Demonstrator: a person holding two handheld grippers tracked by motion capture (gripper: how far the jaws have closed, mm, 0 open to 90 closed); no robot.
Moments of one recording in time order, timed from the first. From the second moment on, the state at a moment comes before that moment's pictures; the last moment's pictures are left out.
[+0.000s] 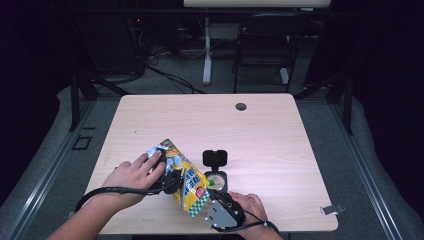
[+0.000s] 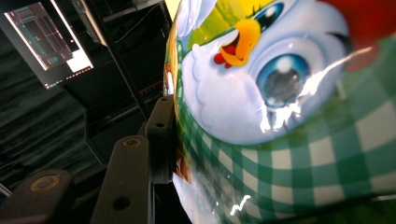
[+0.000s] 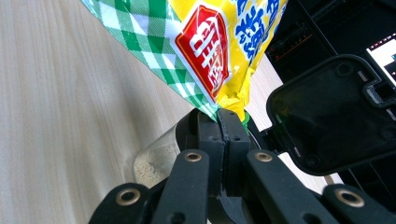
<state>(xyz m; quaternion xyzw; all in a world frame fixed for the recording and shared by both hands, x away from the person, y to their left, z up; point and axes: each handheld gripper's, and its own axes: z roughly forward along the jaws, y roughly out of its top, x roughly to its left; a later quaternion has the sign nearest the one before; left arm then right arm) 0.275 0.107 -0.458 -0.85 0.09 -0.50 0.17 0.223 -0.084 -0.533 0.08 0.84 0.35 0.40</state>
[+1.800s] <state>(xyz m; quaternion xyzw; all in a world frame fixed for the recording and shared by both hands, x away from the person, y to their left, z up) 0.276 0.097 -0.450 -0.84 0.11 -0.50 0.19 0.225 -0.086 -0.535 0.09 0.84 0.37 0.39</state>
